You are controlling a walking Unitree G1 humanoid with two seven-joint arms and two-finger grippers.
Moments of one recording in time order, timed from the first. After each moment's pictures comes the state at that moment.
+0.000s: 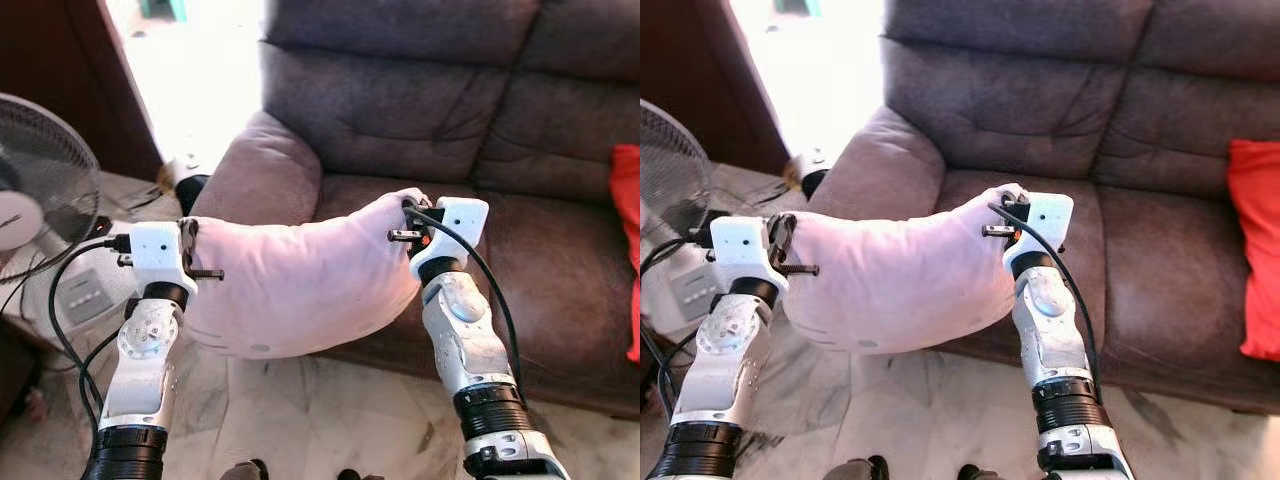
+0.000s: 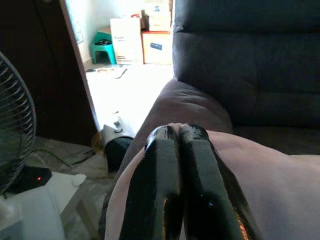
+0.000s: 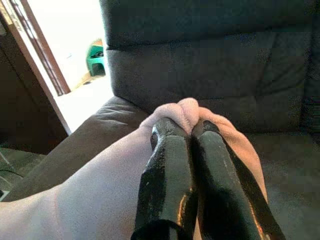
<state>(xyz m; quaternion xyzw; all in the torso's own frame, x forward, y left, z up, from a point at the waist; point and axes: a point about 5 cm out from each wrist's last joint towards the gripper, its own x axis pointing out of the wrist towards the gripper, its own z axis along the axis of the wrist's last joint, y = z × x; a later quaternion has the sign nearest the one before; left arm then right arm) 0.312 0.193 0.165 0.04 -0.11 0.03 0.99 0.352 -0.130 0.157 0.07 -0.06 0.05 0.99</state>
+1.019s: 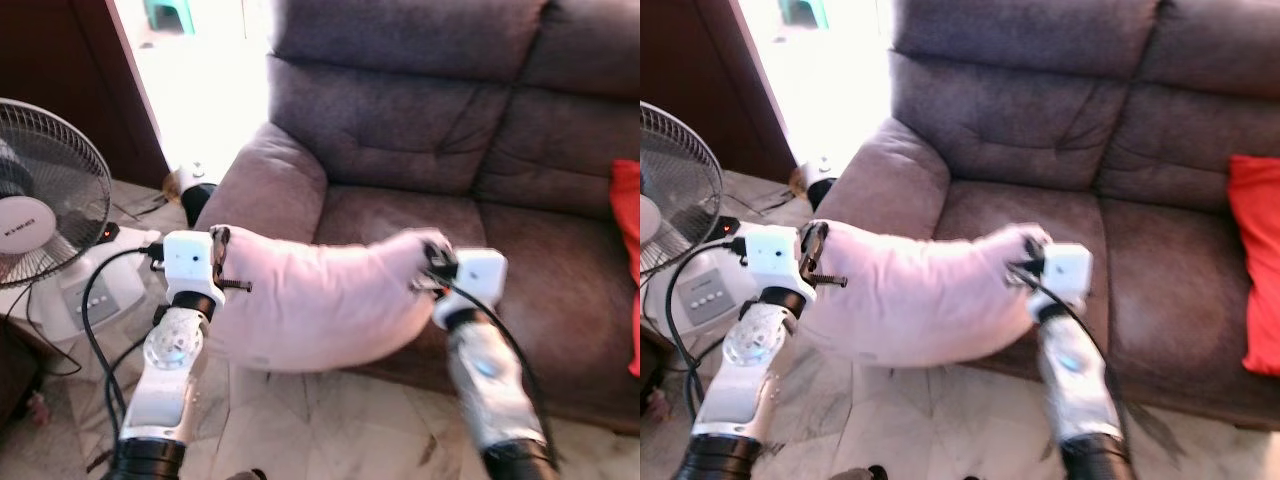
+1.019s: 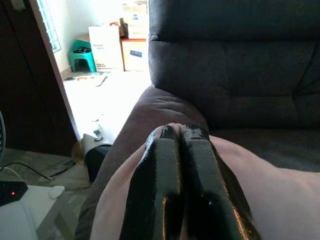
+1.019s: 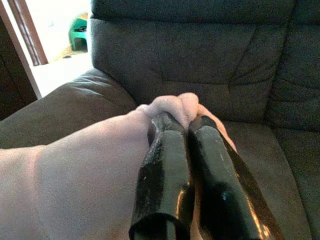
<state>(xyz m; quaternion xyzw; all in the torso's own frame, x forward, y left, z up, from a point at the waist) 0.306 0.163 0.157 0.05 -0.11 -0.04 0.99 0.315 -0.171 0.108 0.00 -0.03 0.02 1.00</state>
